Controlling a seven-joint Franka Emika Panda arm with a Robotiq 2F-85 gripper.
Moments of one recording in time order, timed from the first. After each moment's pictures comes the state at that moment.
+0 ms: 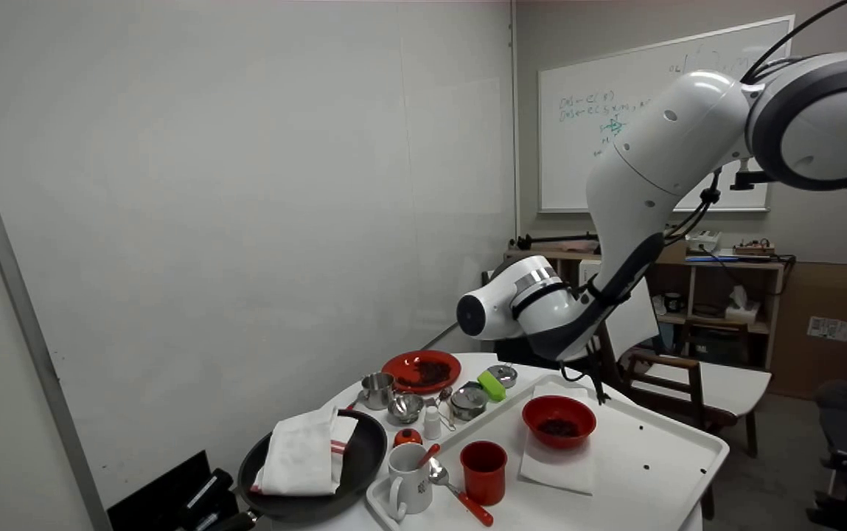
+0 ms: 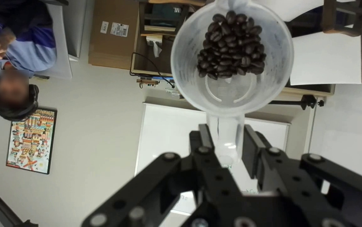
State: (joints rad) arm 0.12 0.95 -0.26 -1.46 -1.14 1.86 2.22
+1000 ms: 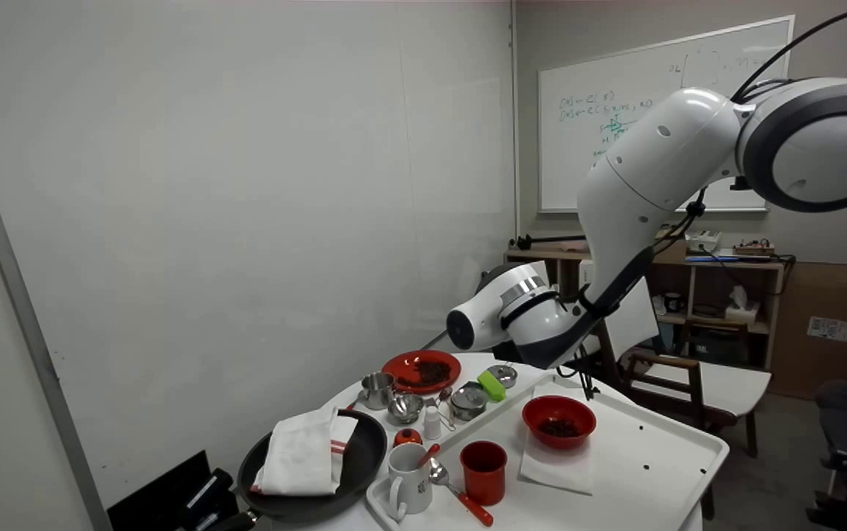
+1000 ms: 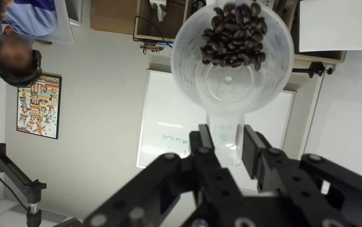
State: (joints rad) arm 0.12 1.01 -0.22 -1.36 -1.23 1.71 2.22
